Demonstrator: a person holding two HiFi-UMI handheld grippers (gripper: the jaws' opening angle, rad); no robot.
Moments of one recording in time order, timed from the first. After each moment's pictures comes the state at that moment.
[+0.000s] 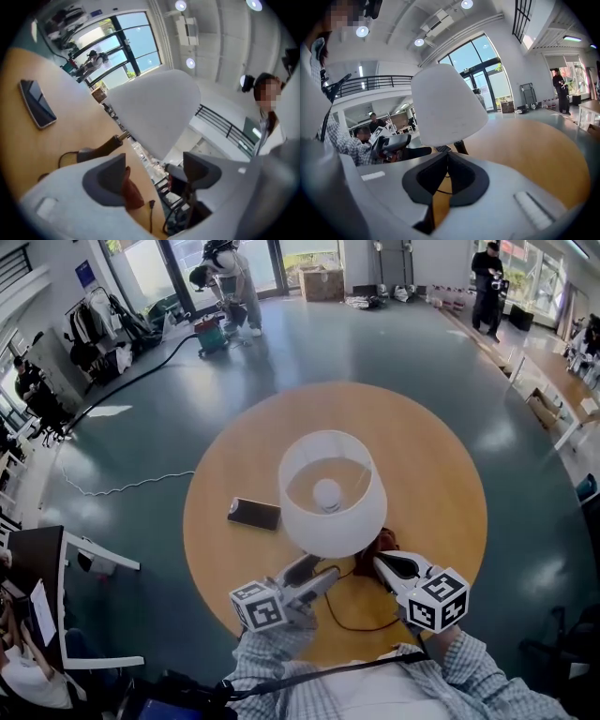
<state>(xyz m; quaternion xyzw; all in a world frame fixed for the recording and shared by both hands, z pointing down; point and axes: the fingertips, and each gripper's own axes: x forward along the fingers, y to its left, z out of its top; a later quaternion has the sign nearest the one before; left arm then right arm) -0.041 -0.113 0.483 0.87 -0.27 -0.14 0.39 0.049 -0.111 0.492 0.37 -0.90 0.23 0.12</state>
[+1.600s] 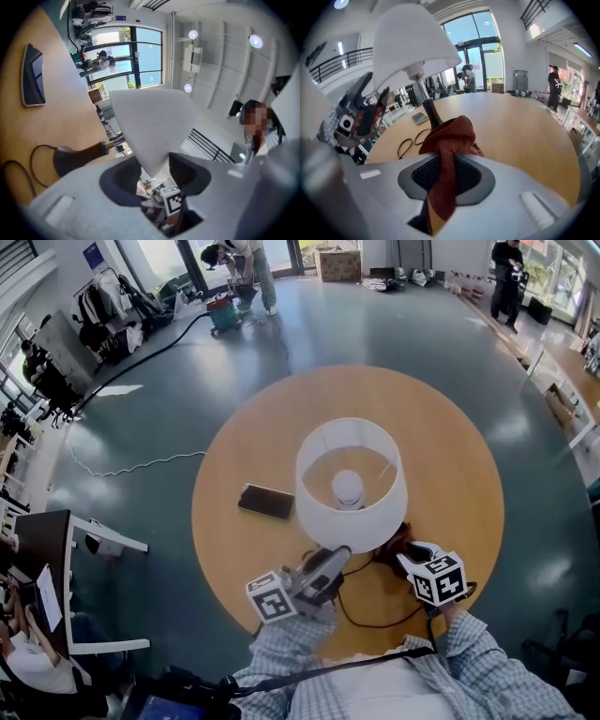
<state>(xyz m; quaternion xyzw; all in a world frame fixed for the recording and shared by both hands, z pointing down) -0.039 -0.128 0.444 0.84 -0.22 -0.28 0.42 0.092 -0.138 0.611 0.39 -0.83 0.27 0.29</state>
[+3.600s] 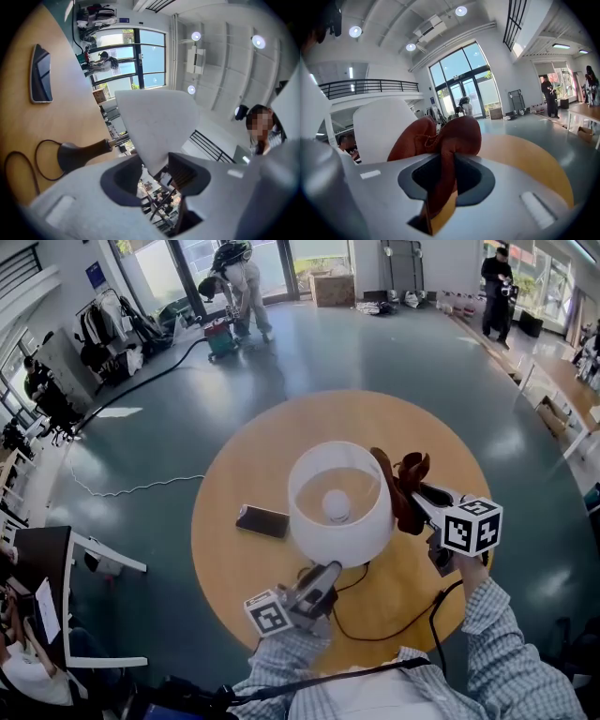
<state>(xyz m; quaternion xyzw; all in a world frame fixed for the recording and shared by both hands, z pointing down) -0.044 -0.127 0.454 0.82 -0.23 -0.28 0.43 0.114 -0.258 0.436 0.43 -0.87 0.22 0.09</state>
